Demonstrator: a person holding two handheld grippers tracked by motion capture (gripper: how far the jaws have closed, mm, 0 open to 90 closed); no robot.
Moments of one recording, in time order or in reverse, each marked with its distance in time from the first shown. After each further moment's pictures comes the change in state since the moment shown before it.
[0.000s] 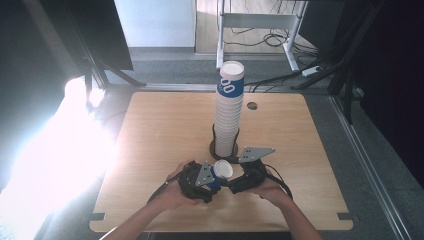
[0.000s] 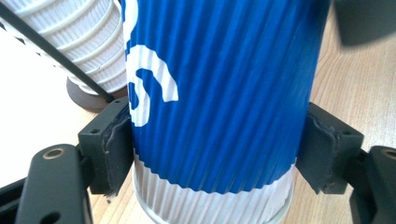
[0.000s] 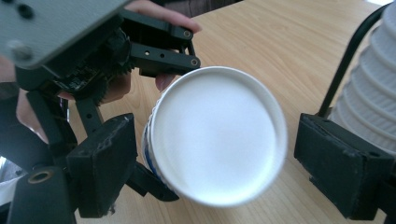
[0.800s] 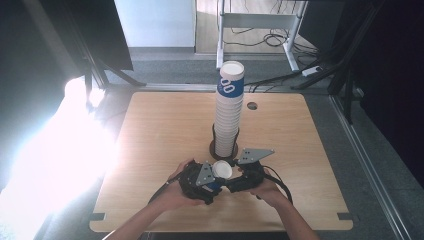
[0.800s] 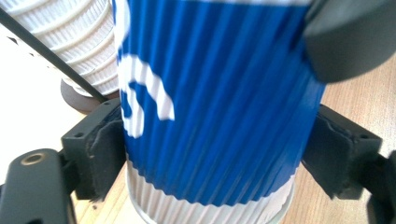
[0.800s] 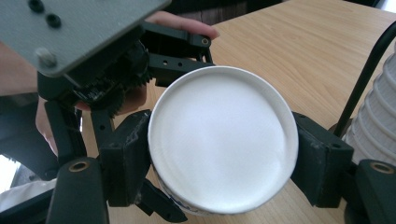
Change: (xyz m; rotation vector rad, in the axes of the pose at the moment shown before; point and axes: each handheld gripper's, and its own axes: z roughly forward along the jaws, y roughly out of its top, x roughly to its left) left arm 0.000 -0.002 0.004 -0.015 -0.009 -0.028; right arm 0.000 -0.004 0.003 -0.061 0.051 0.006
